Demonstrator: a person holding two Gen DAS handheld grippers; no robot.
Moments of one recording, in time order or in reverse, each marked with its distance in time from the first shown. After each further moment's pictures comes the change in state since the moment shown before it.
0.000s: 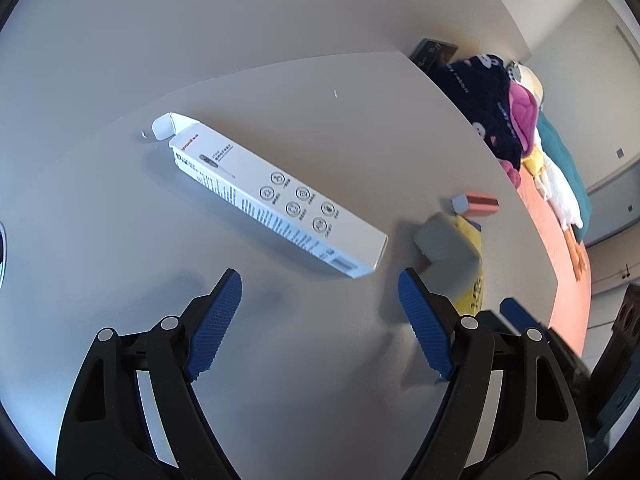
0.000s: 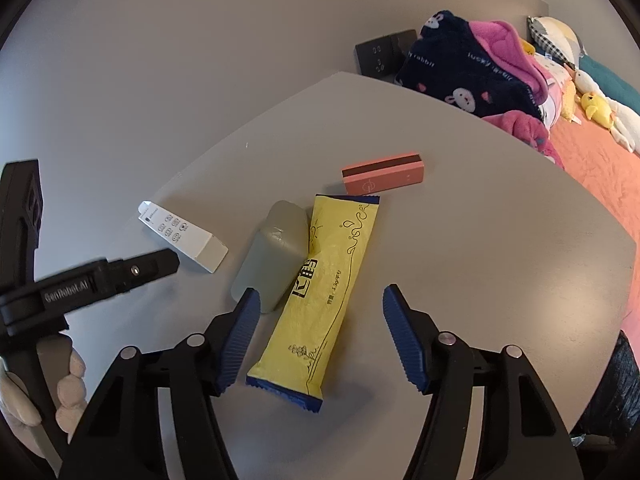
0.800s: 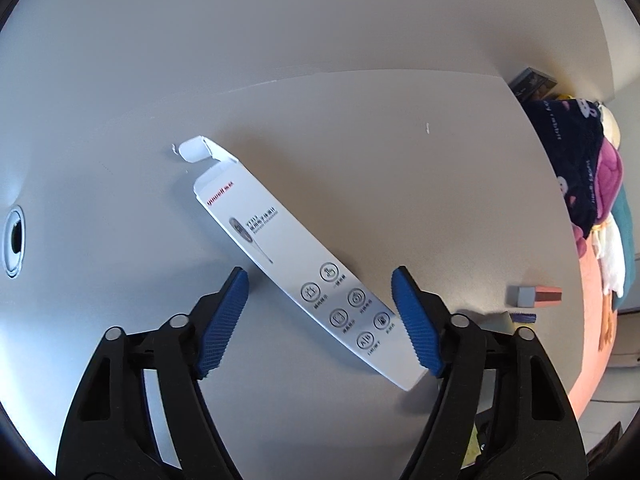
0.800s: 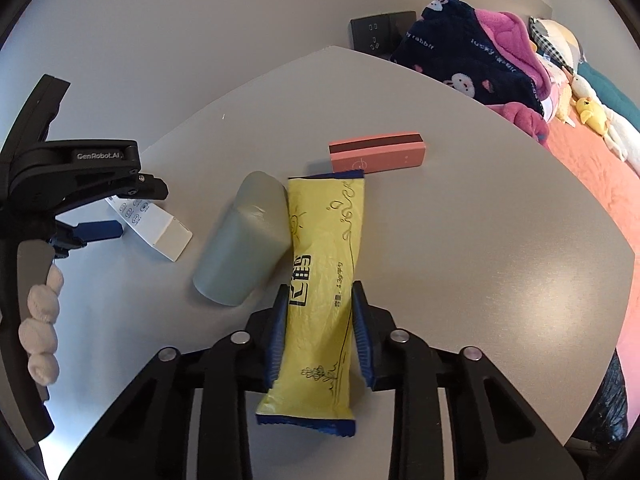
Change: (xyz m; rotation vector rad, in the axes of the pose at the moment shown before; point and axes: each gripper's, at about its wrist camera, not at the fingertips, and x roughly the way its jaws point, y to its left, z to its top) left arm 0.031 0.011 0.045 -0.214 0.068 0.238; right arm 0.020 0.001 -0.002 -0.040 0.065 -0.085
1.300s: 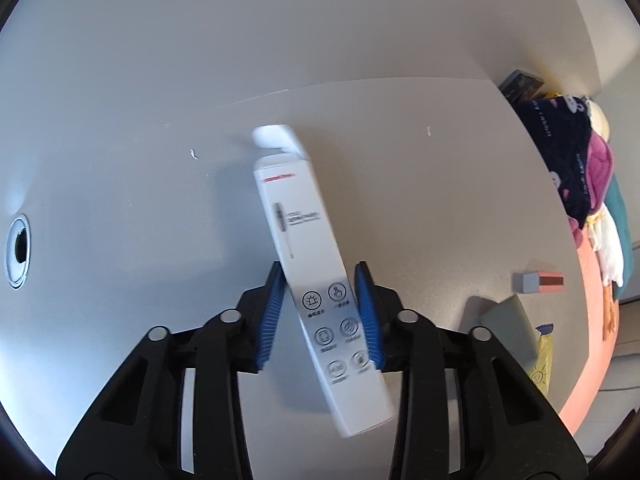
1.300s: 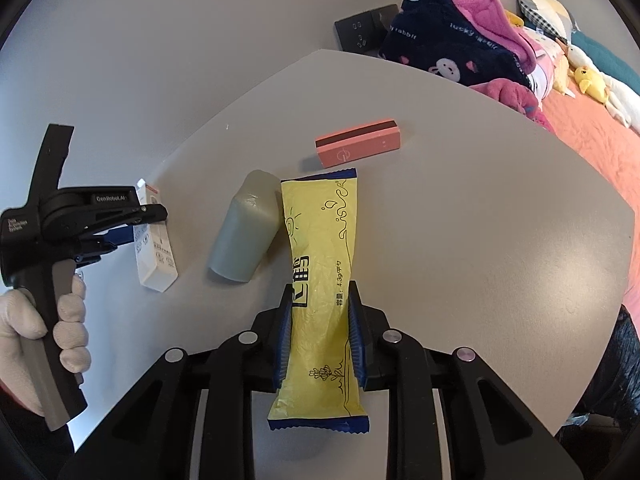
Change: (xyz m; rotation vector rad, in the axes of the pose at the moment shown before) left arm -0.013 0.024 -0.013 0.051 -0.053 -0.054; right arm -0.027 -0.020 -0.015 0.089 -0.014 0.093
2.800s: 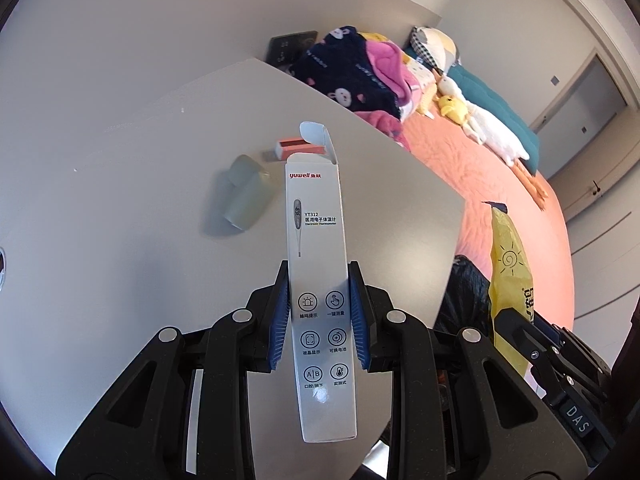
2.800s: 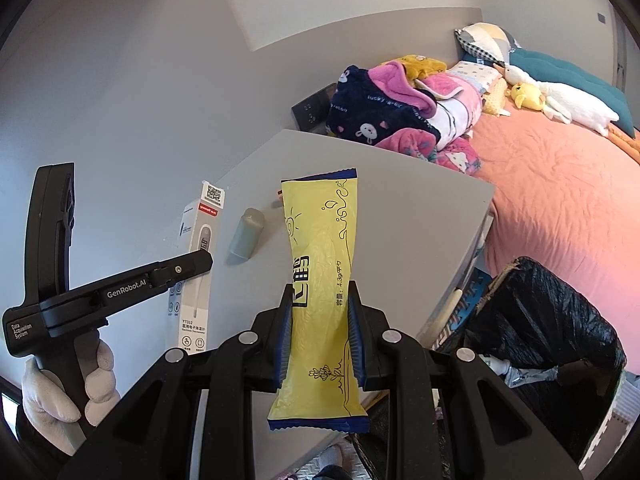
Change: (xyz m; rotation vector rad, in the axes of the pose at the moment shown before) left arm -0.116 -0.116 -0.137 0.457 -0.076 -0.314; right arm -0.172 -0.045 -0.076 0.105 -0.228 -0.059
